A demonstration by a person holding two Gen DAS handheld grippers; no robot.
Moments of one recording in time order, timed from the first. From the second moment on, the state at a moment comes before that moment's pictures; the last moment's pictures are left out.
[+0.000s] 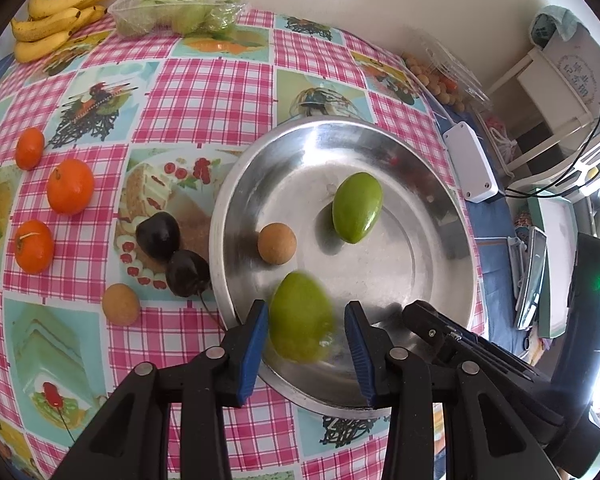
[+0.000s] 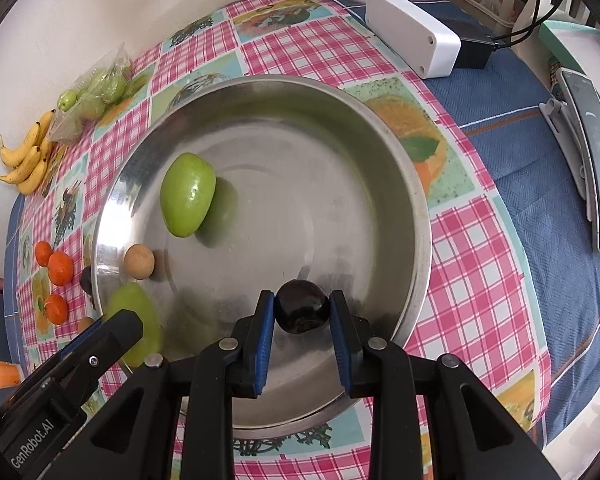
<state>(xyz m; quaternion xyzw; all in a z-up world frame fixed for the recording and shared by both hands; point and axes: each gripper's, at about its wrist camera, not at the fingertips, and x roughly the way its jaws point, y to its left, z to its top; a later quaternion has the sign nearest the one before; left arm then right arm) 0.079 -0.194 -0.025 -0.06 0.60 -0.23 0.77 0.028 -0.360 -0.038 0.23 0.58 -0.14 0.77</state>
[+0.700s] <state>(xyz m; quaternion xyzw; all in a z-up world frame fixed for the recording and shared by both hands) 0.083 -0.177 -0.009 -0.06 0.59 -0.21 0.78 0.029 -0.359 -0.025 0.21 0.57 -0.15 0.78</state>
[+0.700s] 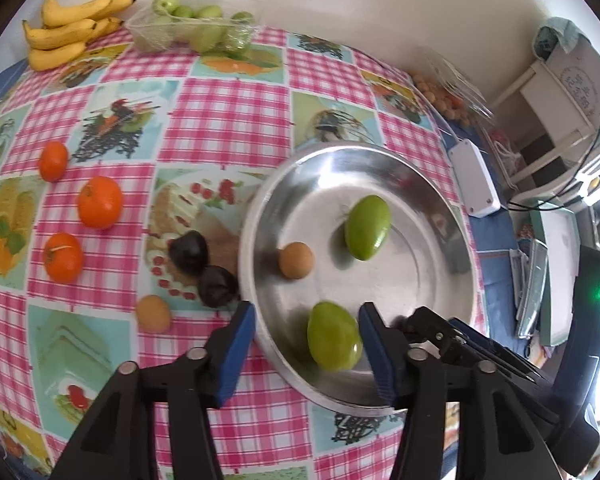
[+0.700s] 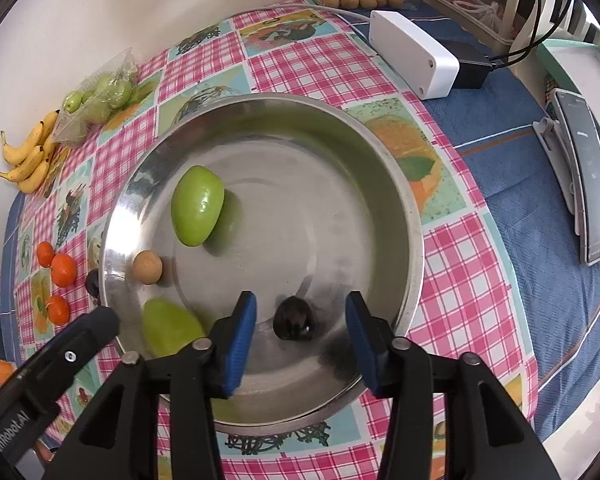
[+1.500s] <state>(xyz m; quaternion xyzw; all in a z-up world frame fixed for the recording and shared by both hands) 0.099 -0.118 -0.010 -0.03 0.56 -0.08 0.82 0.035 -0.336 -0.020 0.15 0.58 -0.14 0.79</state>
